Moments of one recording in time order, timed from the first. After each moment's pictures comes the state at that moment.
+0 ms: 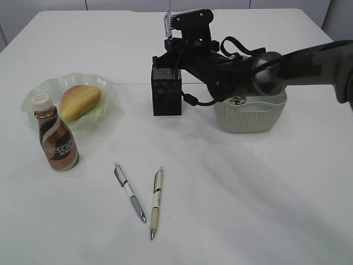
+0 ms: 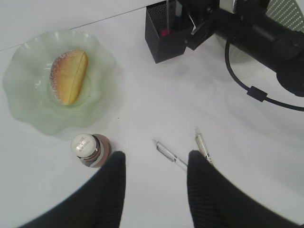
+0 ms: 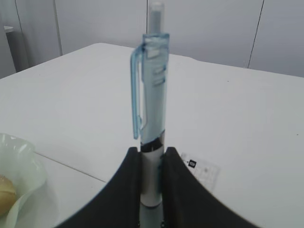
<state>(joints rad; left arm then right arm) -0.47 1.49 -1.77 0.02 1.26 -0.15 0.41 2.35 -1.73 0.07 -0.43 -0.12</state>
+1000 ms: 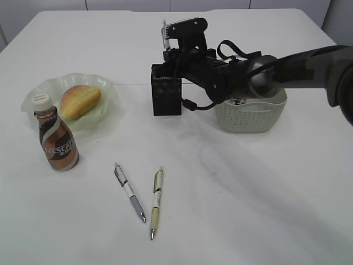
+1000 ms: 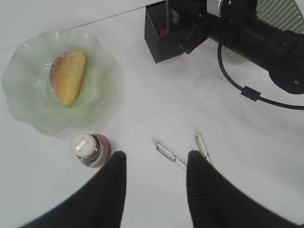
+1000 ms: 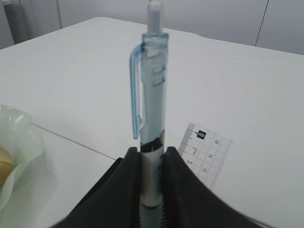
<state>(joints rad) -0.47 1.49 -1.77 0.02 1.26 -0.15 0.41 2.38 -1.77 0.04 -0.34 -0.12</state>
